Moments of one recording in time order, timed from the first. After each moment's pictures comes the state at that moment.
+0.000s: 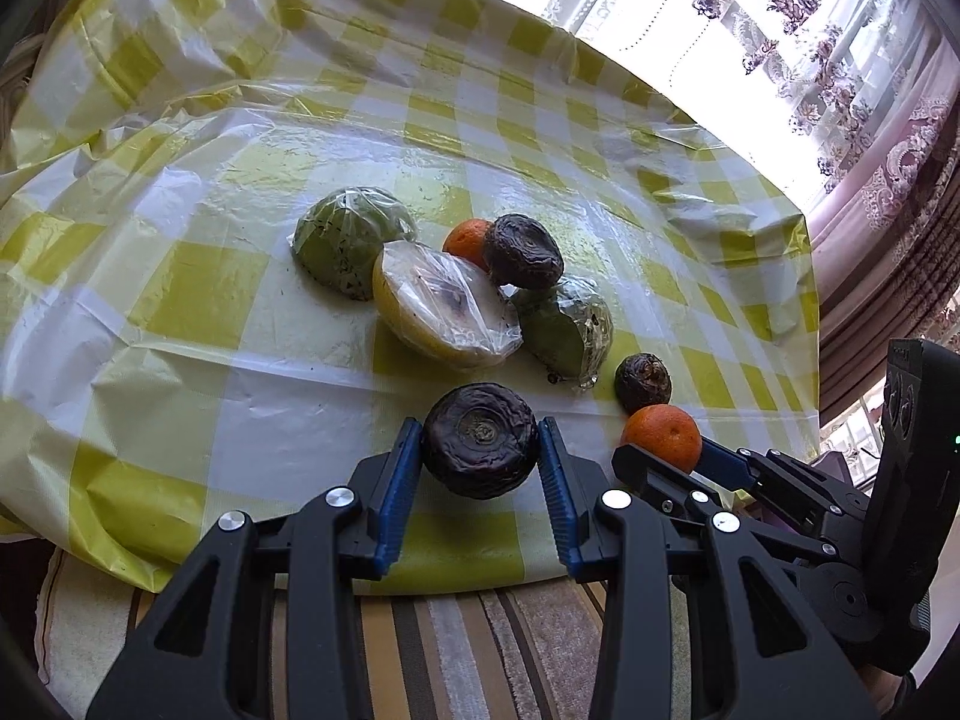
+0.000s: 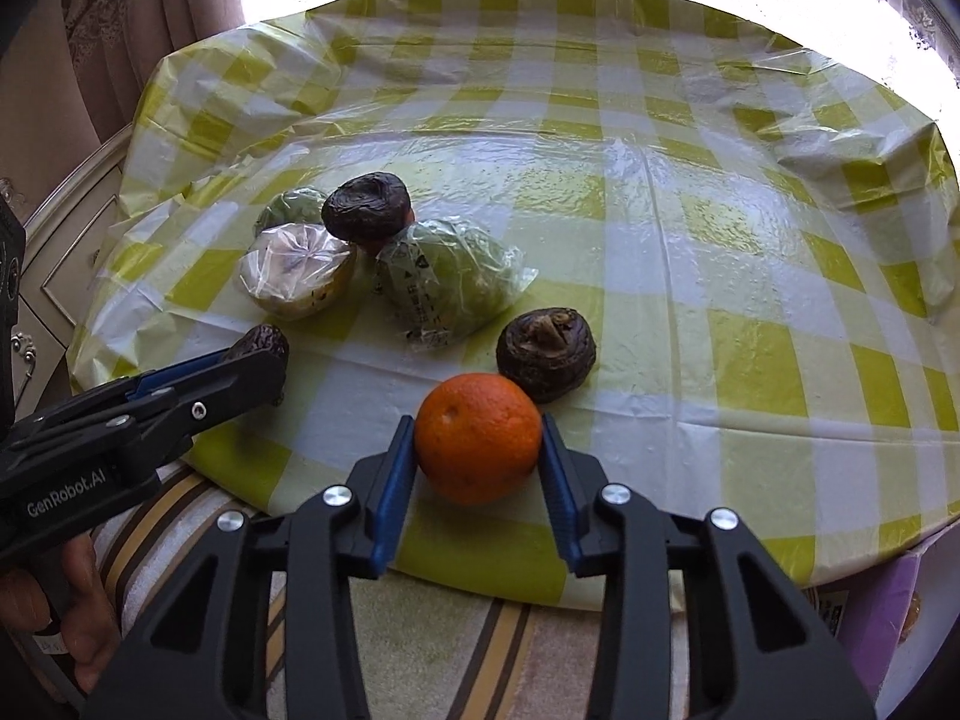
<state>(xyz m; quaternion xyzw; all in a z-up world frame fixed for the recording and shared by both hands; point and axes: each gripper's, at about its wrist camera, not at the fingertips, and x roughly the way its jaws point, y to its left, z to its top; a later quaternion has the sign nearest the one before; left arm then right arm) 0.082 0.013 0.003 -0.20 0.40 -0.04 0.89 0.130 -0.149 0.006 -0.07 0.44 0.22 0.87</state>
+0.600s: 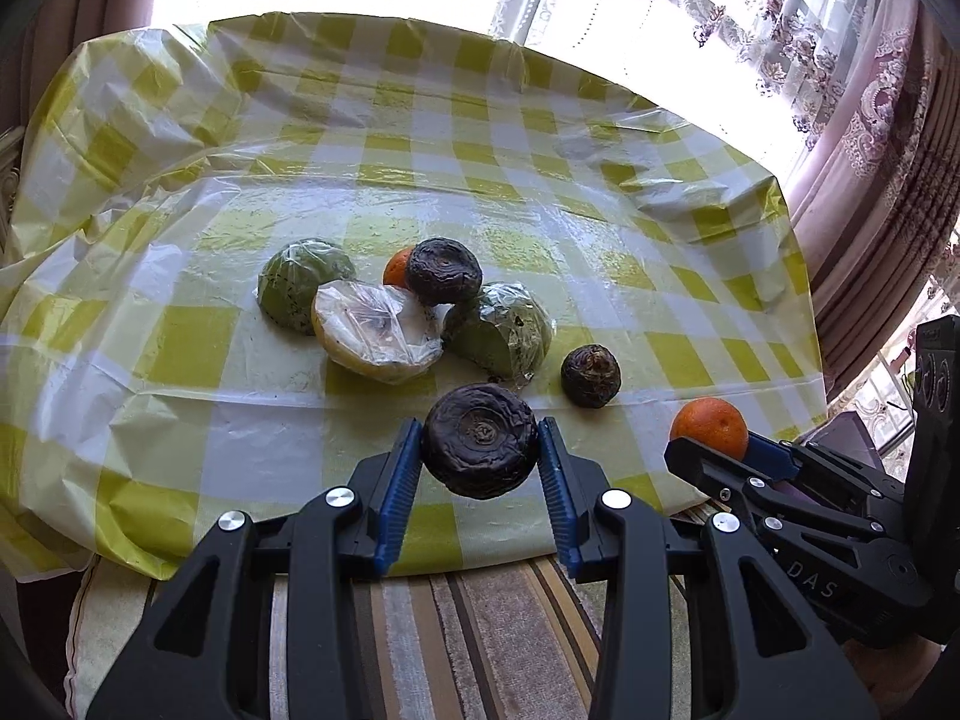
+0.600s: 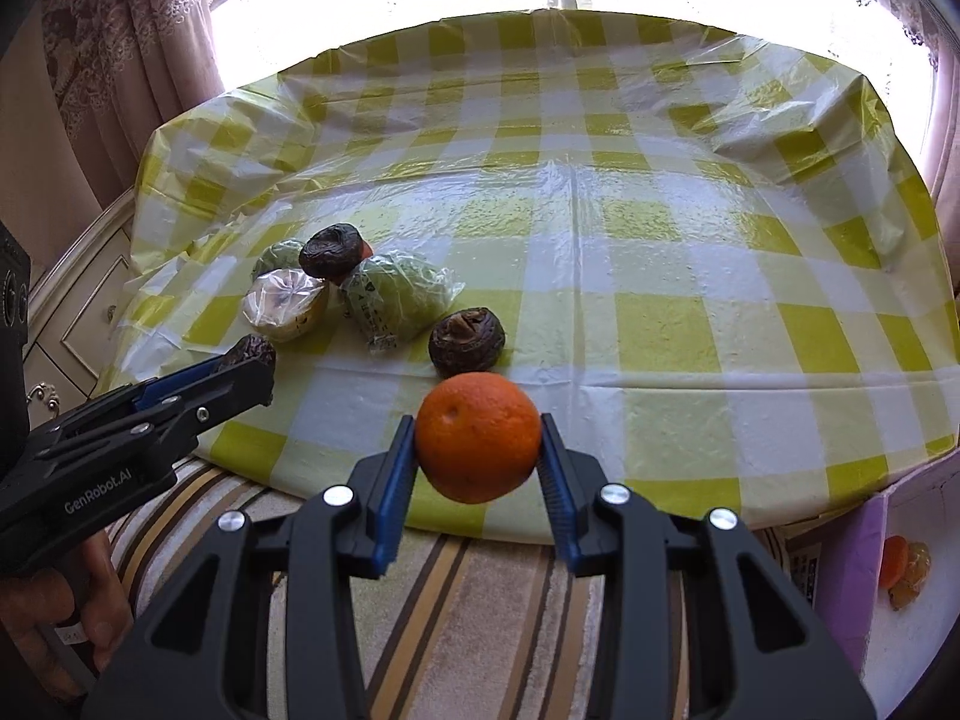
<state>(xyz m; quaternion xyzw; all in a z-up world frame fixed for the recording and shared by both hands) 0.070 -0.028 0.030 -0.13 0.38 -0.04 0.91 0.106 -0.206 0.030 -0.01 0.42 0.21 0.88</state>
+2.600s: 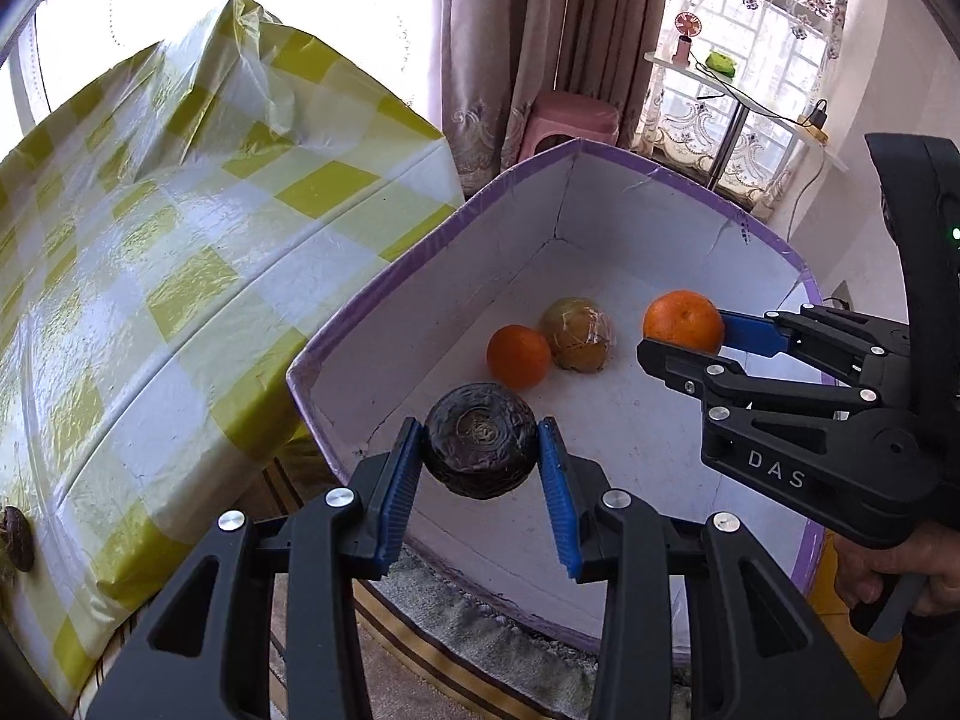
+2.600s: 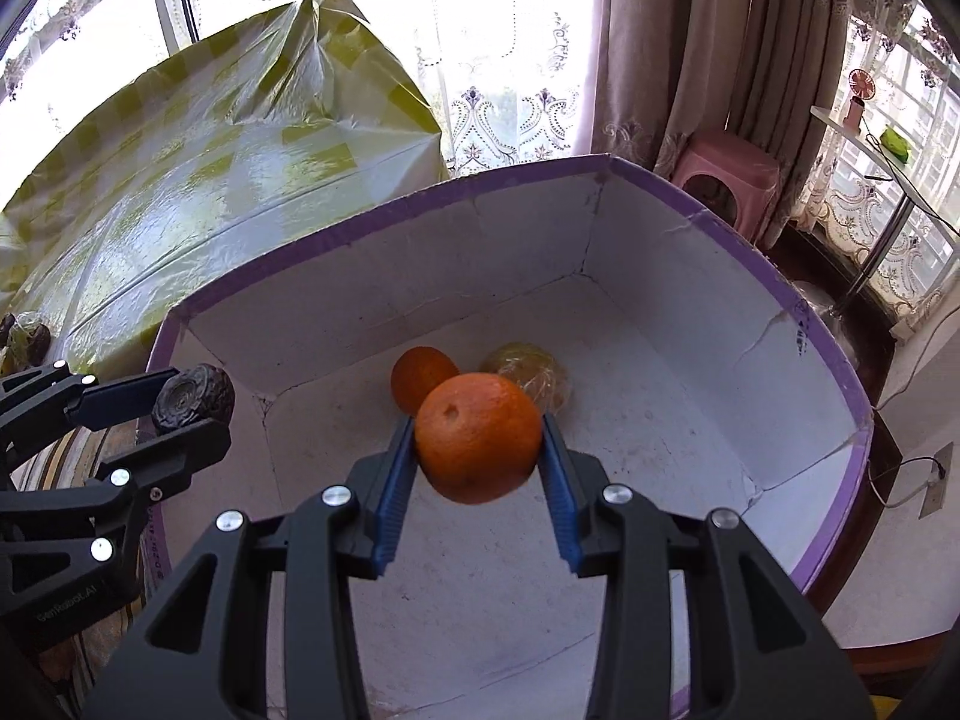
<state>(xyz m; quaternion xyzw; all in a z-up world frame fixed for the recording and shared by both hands) 0.089 -0.387 -0.007 0.14 0.44 -0.33 0.82 0.035 -0.526 -0.017 0.08 0.45 -0.09 0.88</state>
